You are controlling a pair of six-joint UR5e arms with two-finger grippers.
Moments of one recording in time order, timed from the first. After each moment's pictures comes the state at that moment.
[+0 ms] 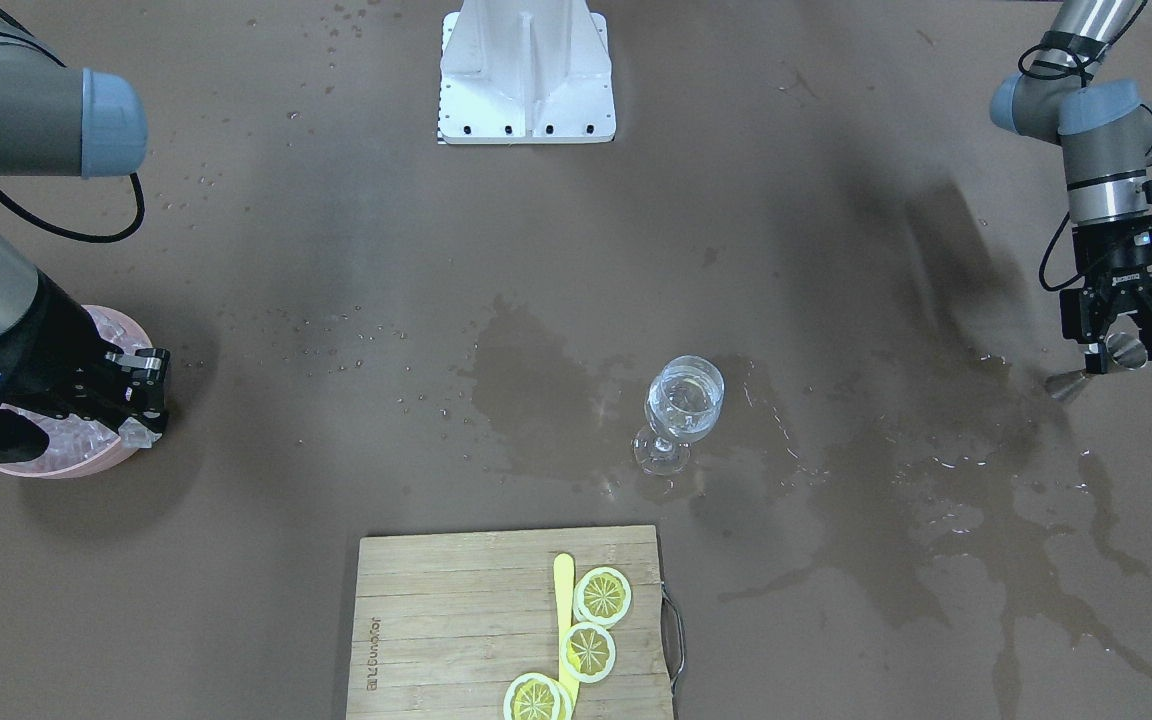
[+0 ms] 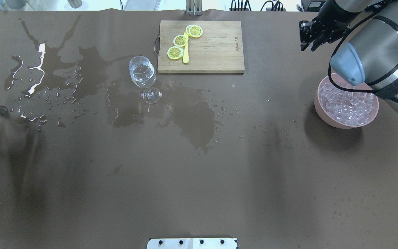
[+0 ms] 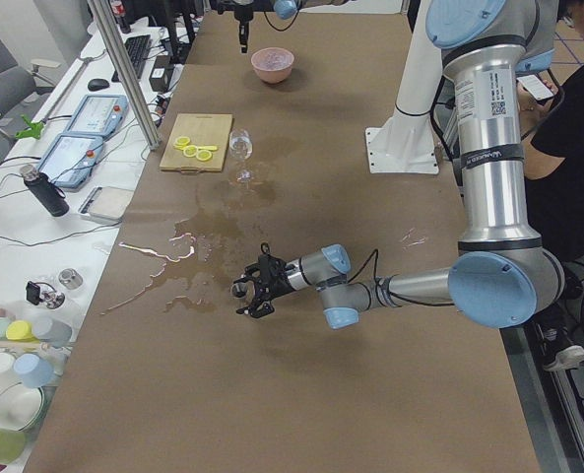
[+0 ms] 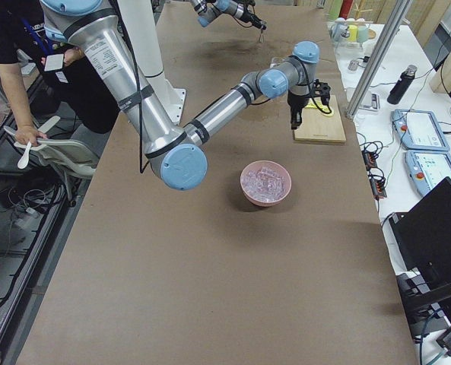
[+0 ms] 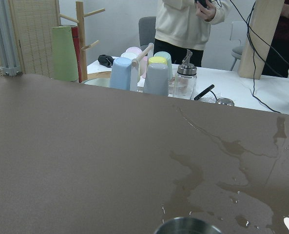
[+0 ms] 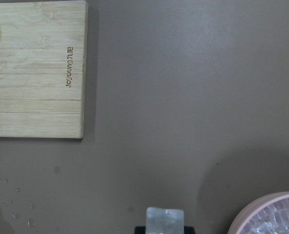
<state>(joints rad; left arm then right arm) -0.69 -1.40 -1.39 -2.97 -1.00 -1.28 1.08 -0.99 1.67 -1.67 2.23 0.71</state>
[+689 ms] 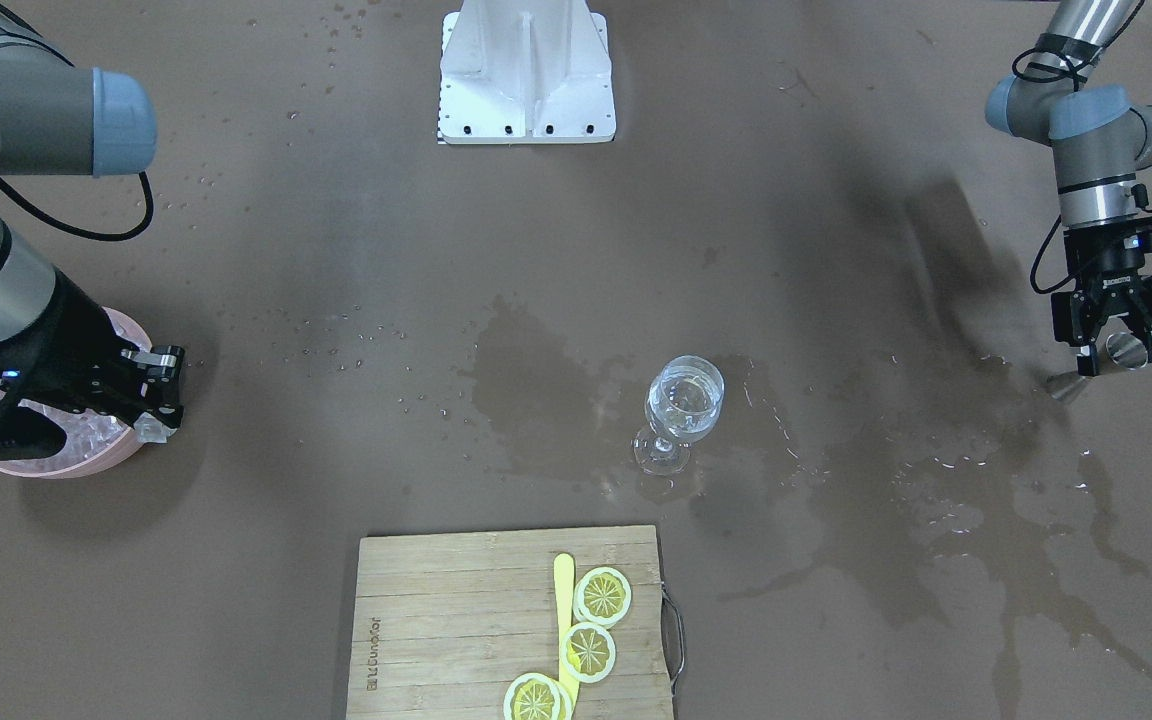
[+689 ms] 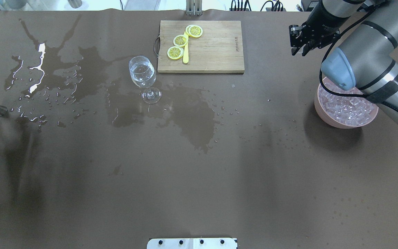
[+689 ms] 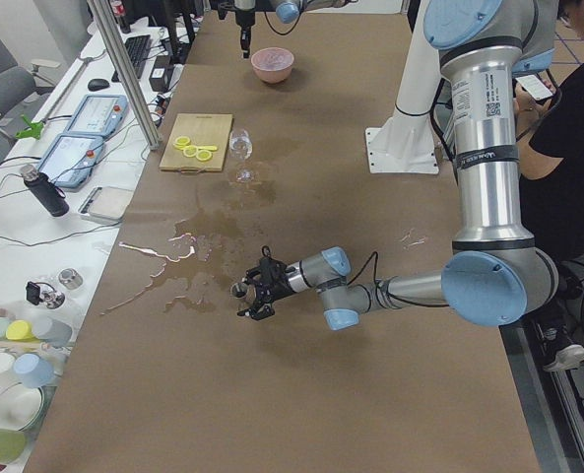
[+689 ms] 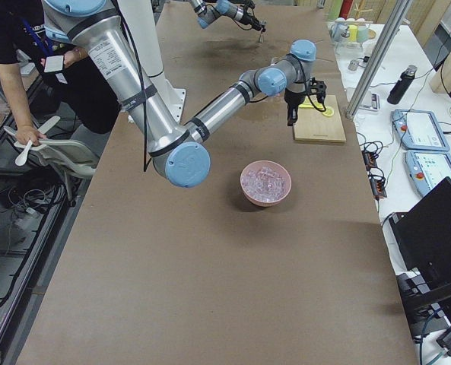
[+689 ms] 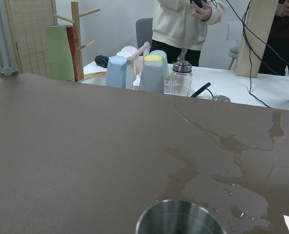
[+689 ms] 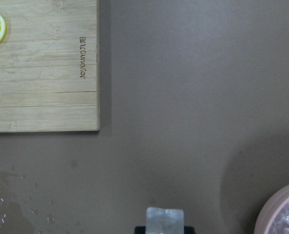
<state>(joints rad) -0.67 -1.41 -1.35 -2.97 -0.99 -1.28 1.04 -0.97 1.67 -1.67 2.23 0.79</state>
